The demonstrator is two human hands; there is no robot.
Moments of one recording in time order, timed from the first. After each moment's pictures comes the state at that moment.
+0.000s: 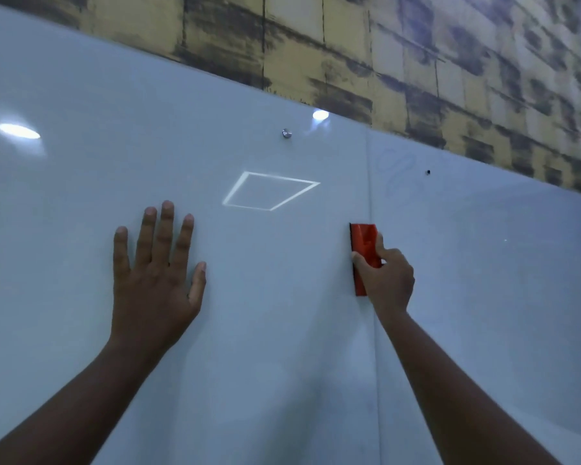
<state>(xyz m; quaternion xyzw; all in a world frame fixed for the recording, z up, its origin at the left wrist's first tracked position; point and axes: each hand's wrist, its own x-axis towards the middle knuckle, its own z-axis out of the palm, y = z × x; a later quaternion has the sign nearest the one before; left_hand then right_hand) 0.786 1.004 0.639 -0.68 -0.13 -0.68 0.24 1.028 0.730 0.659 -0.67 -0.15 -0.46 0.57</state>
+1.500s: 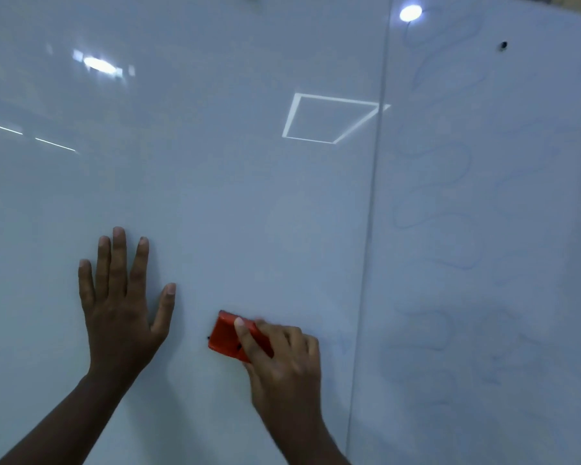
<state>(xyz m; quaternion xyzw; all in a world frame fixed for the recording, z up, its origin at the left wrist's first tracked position) 0.823 0.955 0.466 -0.69 -0.23 -0.66 0.19 0.985 0.764 0.406 -0.58 -0.52 -0.51 0.36</state>
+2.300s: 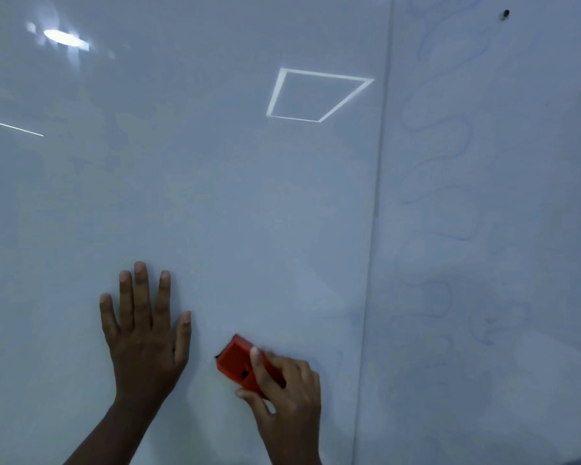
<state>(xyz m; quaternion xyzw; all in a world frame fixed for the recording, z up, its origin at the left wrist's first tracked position) 0.826 0.958 0.399 -0.72 -0.24 -0.62 0.21 0.960 0.776 0.323 -0.62 -0.46 -0.44 0.46</state>
